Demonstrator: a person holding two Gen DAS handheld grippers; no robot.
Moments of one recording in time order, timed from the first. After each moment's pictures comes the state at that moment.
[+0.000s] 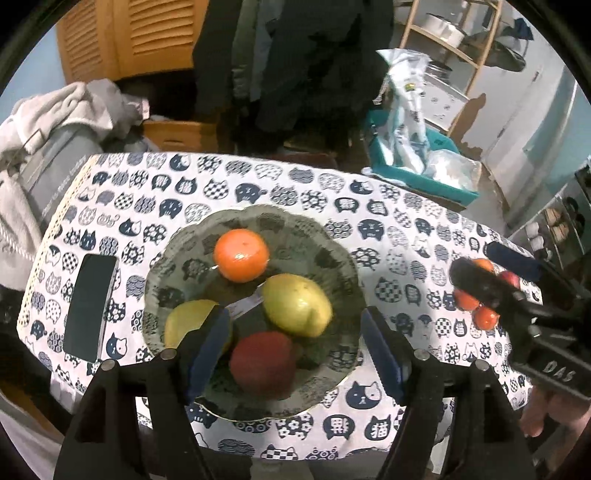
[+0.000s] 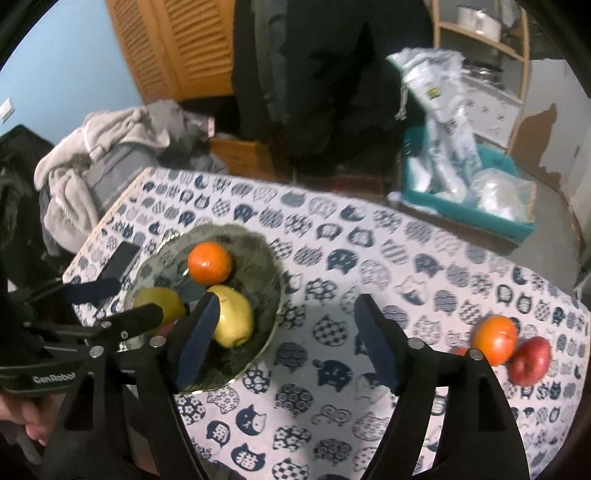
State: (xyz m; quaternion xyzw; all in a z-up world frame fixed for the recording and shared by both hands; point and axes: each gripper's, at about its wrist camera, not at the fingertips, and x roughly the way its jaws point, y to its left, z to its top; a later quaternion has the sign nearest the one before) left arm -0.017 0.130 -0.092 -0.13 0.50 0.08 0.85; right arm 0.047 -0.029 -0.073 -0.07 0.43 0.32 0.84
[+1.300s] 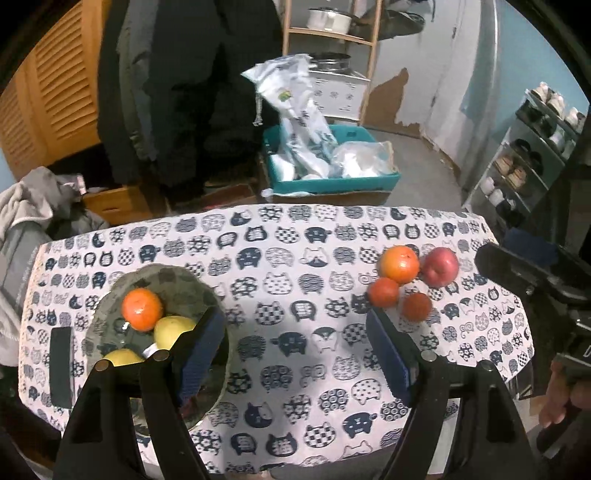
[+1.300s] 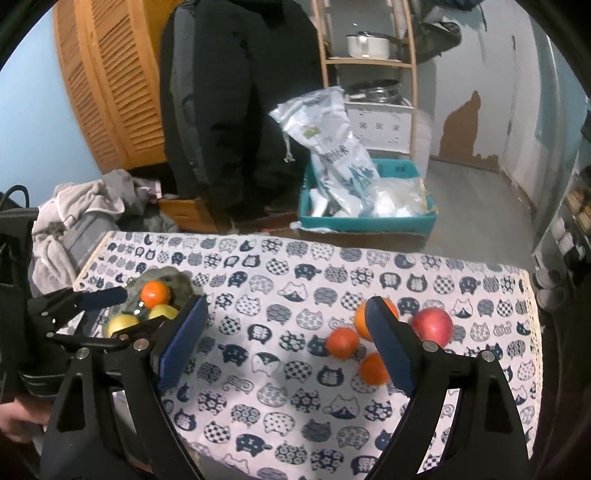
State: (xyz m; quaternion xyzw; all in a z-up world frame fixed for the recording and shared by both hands) left arm 0.010 -0.014 -0.050 -0.04 0.46 -0.01 0.88; right arm 0.030 -0.190 -0.024 0.00 0.39 0.23 0.89
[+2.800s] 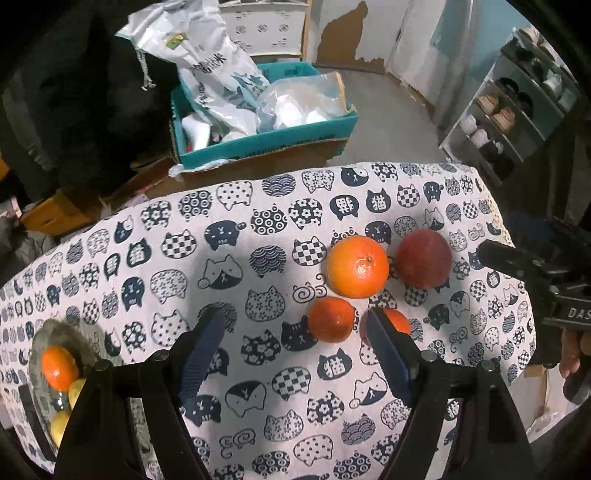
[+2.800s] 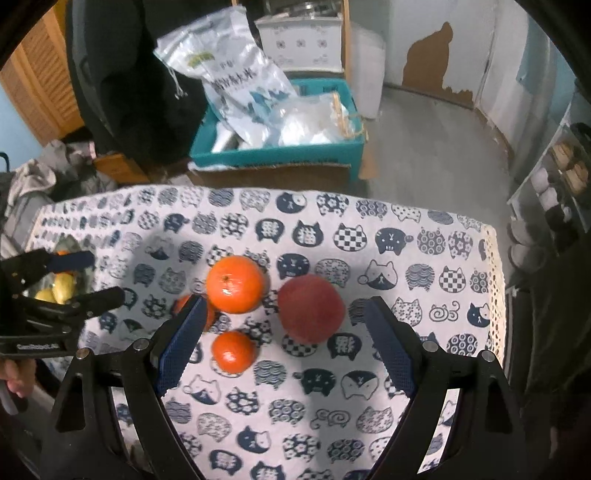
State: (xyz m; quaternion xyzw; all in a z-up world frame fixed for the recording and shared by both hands) left arm 0.139 -0.111 -0.125 0.00 0.56 -0.09 0.82; right arm 0.151 -0.308 -0.106 -0.03 0.53 0.17 0.83
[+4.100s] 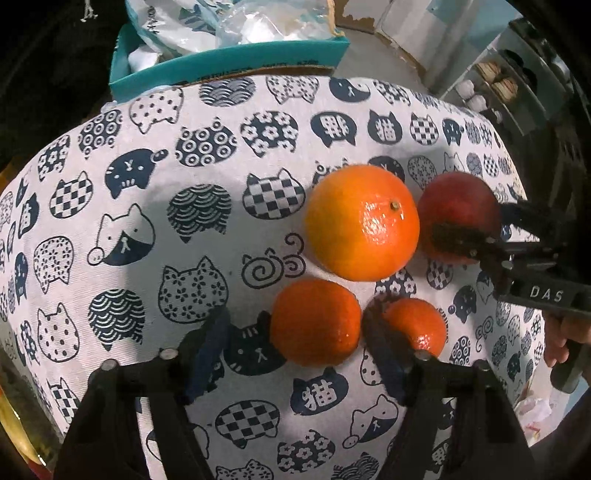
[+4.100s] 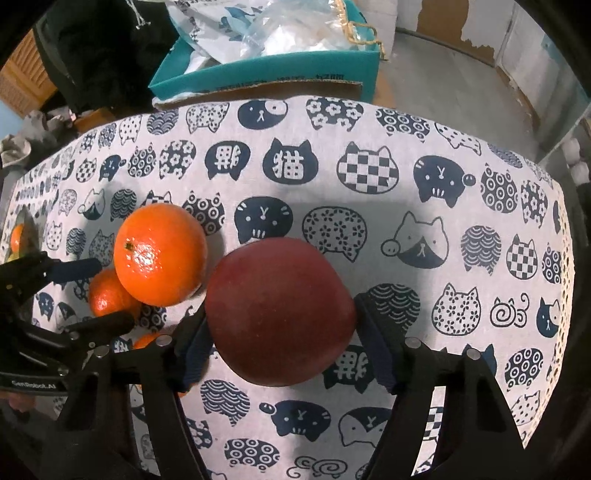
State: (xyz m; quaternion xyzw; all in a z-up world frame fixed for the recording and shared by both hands) left arm 0.157 -0.141 -0.232 -0.02 0.63 -0.14 0.77; right arm 0.194 -0.310 -0.220 -0.03 0.60 0.18 0.78
